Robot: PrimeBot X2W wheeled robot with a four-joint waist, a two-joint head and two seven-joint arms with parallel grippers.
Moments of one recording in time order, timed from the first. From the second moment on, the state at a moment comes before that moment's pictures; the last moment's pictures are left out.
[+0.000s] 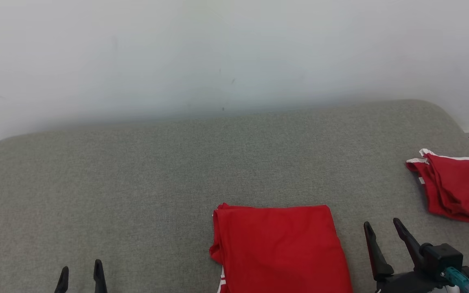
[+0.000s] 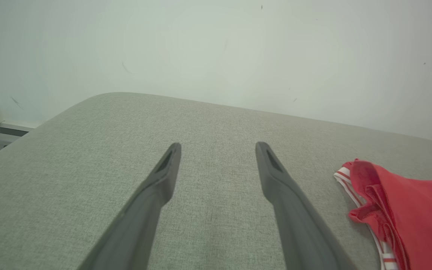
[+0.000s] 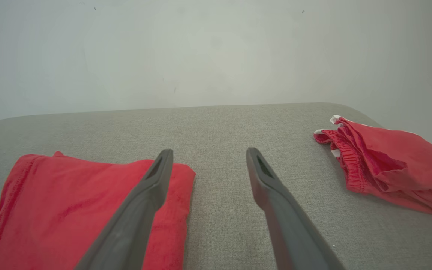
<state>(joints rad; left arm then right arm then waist) 0.10 0.05 0.10 0.18 -0.24 -0.10 -0.26 -0.07 -0.19 0.10 0.33 0.23 0.13 -0.19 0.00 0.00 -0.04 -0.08</state>
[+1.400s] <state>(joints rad) 0.07 0.05 0.05 0.15 -0.28 -0.07 -0.26 -0.14 -0.05 -0.14 0.19 0.19 0.13 0.76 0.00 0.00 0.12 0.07</state>
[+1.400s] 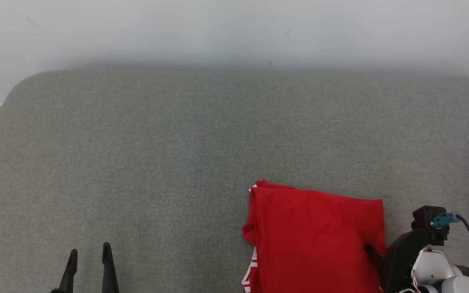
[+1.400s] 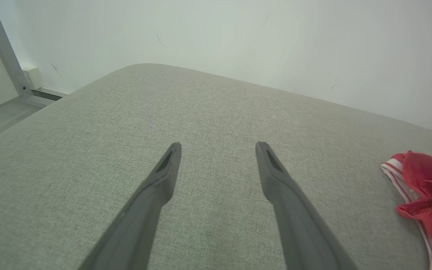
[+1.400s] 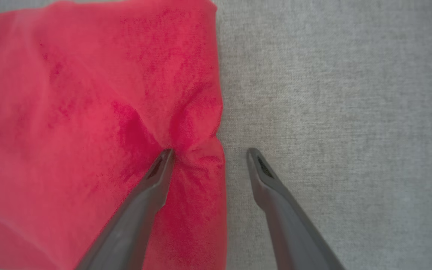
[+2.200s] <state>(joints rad) -0.01 0.05 0.01 0.09 -0.30 -0.07 -0.26 -0.42 -0.24 0.03 0.15 0.20 0.13 0.91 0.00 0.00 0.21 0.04</state>
